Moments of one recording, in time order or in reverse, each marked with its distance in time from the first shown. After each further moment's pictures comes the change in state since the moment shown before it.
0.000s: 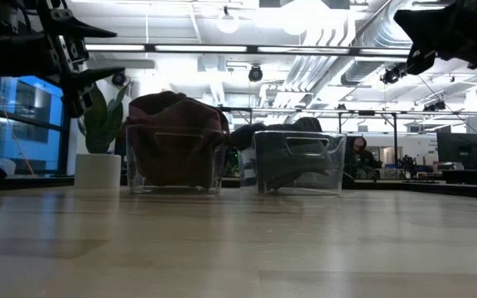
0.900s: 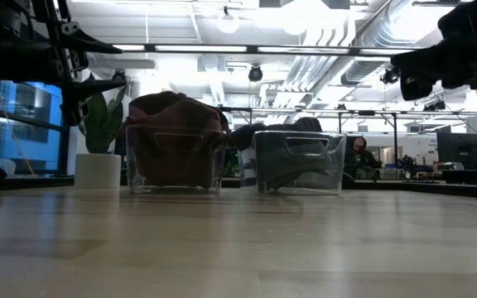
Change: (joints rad) left arm 0.000 0.000 -0.003 -0.065 -0.095 0.005; right arm 0.105 0.076 -0.001 -0.260 0.008 -0.071
